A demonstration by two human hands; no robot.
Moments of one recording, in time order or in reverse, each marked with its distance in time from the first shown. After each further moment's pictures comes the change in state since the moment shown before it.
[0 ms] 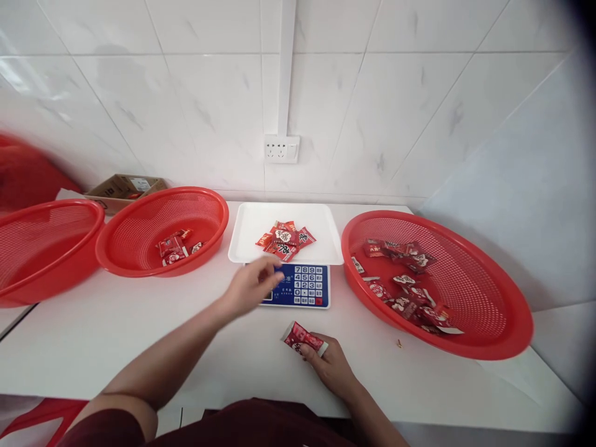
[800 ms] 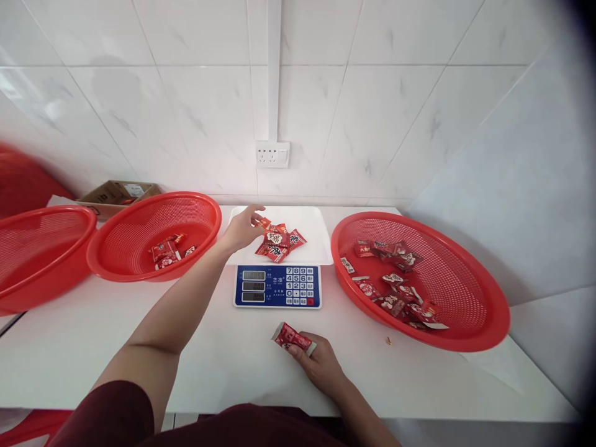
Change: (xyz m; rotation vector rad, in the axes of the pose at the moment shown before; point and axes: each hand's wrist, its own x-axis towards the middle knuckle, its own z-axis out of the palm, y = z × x) left_hand 0.105 -0.007 -0.041 0.219 0.104 -0.054; right_hand 0.000 -0.006 0.000 -0.153 0.017 -0.026
